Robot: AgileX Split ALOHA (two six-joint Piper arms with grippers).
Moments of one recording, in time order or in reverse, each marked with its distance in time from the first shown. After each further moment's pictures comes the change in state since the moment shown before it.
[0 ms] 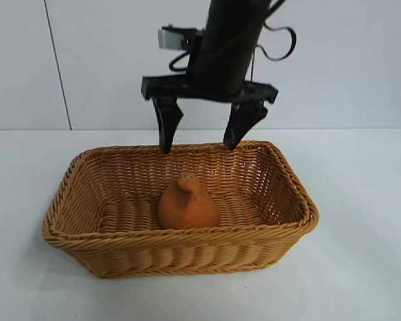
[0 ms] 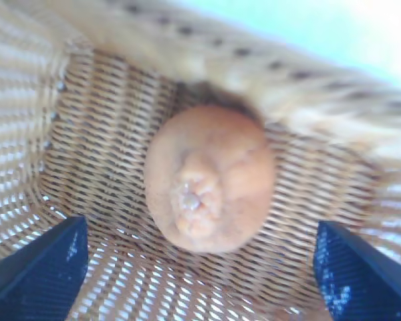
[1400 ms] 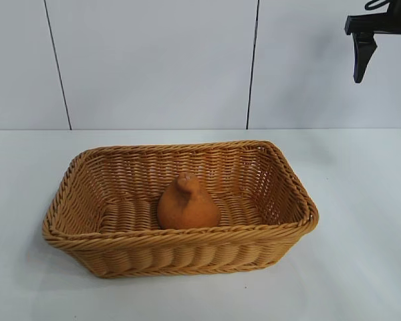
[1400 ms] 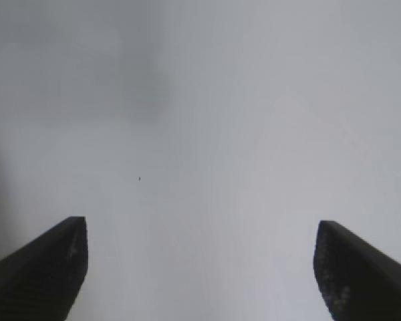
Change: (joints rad) left arm 0.000 0.000 0.000 0.000 0.000 0.000; right arm -0.578 -0.041 0.014 -0.104 0.038 -0.027
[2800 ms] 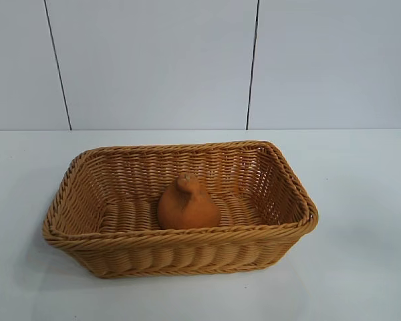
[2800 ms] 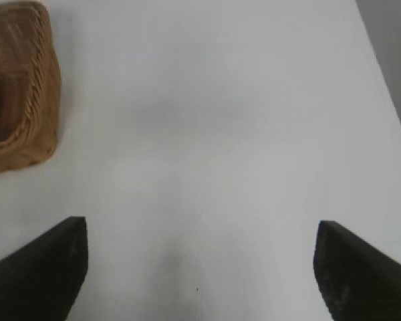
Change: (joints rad) left arm 0.000 0.000 0.000 0.000 -0.002 0.000; right arm 0.000 -1.869 1.369 0.028 -0.197 -0.023
